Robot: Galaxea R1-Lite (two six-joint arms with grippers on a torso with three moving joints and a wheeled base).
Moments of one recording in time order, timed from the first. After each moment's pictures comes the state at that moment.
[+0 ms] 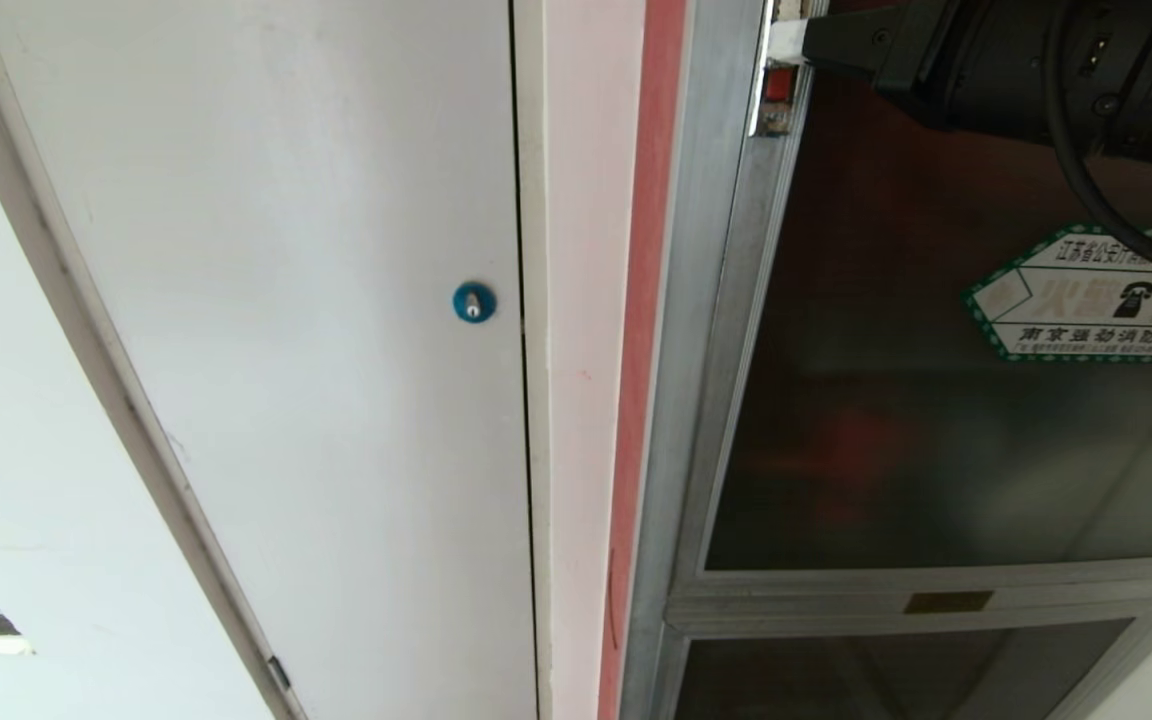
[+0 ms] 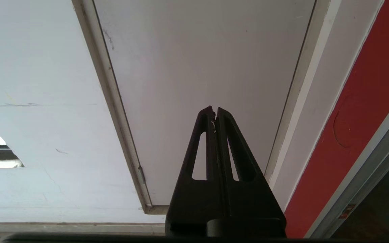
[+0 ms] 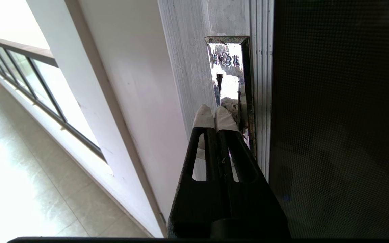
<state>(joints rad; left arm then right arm) 0.00 0.00 0.00 -0.02 0.00 0.00 0.40 1.61 -1.61 -0.11 0.24 0.22</state>
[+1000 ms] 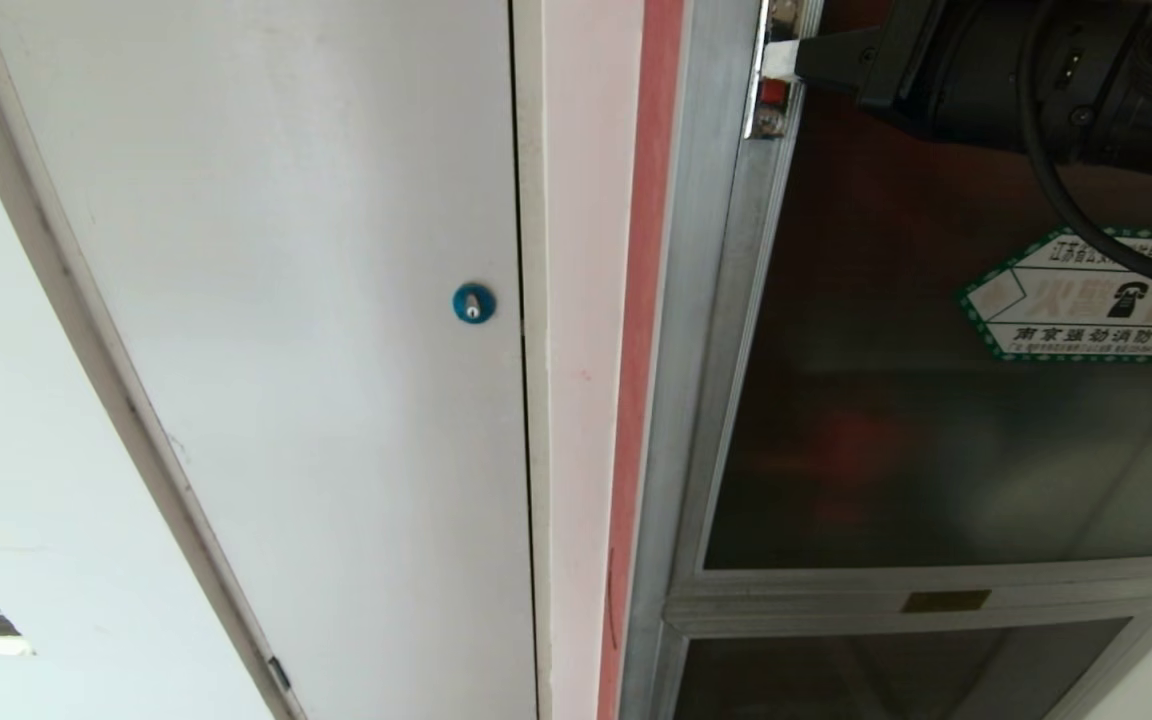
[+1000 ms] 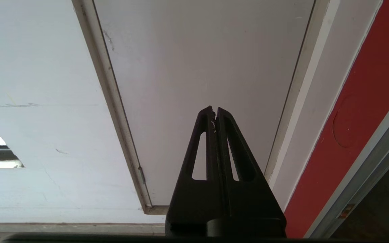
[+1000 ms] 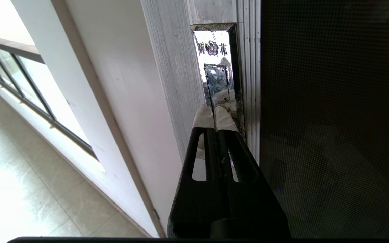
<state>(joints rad) 0.00 0.00 0.00 -0.02 0.00 0.00 0.39 1.64 -1.62 -0.11 0.21 0.21</state>
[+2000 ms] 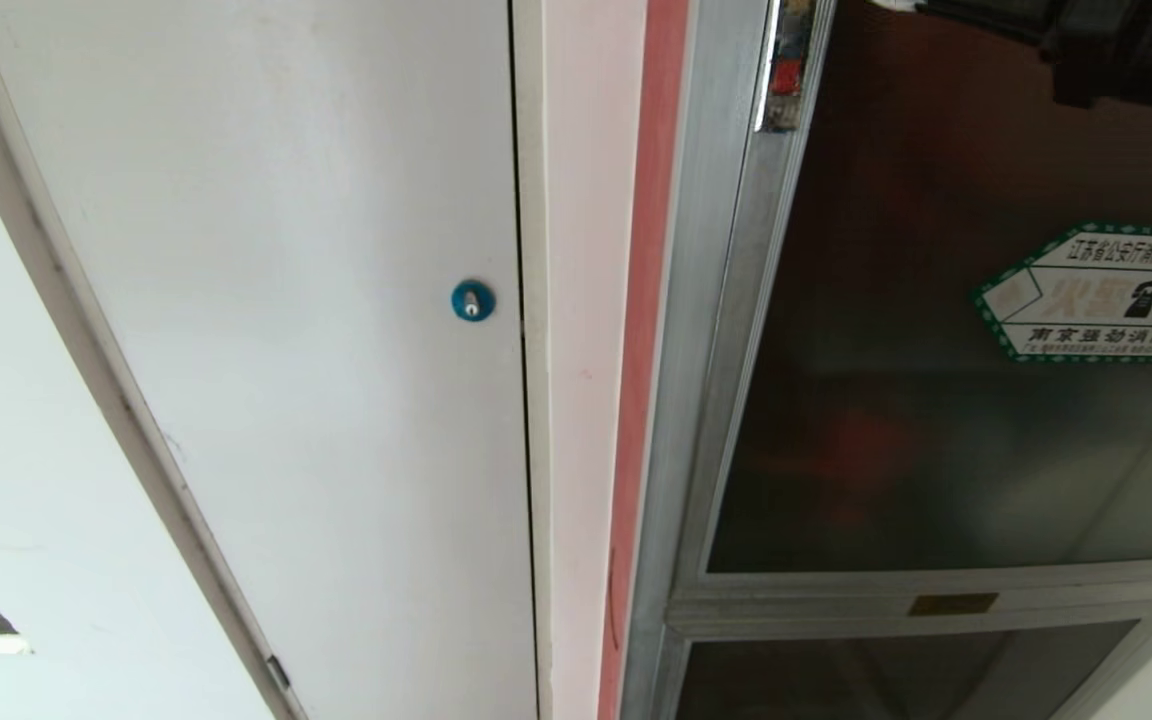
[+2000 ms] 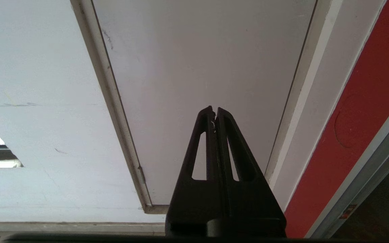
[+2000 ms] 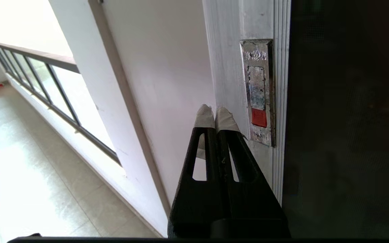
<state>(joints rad) 0.00 0.00 0.00 -0.02 0.00 0.00 0.48 1.40 -1.48 -0.11 0.21 0.23</state>
